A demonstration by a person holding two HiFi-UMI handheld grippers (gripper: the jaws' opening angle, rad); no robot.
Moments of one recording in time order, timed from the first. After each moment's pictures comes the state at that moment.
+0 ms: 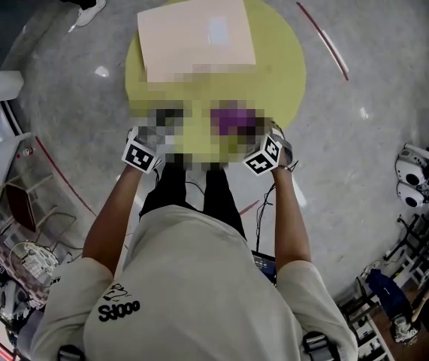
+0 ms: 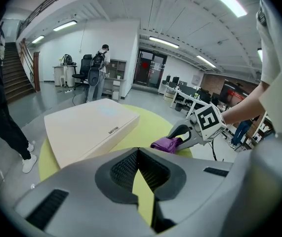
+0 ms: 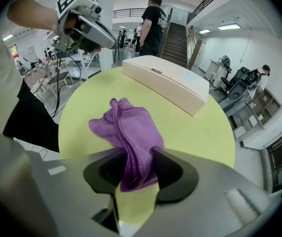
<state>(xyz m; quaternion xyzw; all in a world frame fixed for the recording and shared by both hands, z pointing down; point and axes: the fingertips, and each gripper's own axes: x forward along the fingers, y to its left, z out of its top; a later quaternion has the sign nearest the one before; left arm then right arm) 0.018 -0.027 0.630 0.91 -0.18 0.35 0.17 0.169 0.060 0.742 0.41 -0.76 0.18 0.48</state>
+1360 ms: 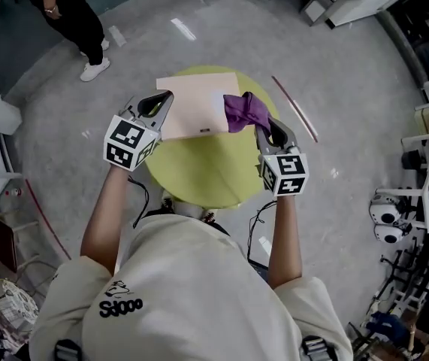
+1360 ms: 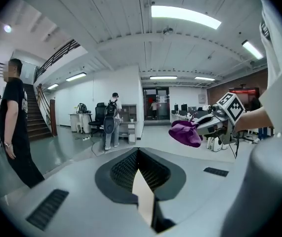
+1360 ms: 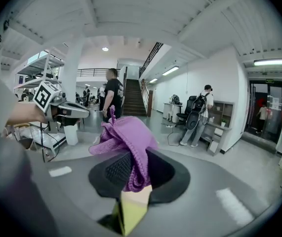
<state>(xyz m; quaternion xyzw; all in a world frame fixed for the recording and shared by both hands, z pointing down) -0.037 -0.165 0.418 0.95 -0.28 0.15 0.03 0.172 -0.070 0.433 0.63 -0.75 0.10 0.17</state>
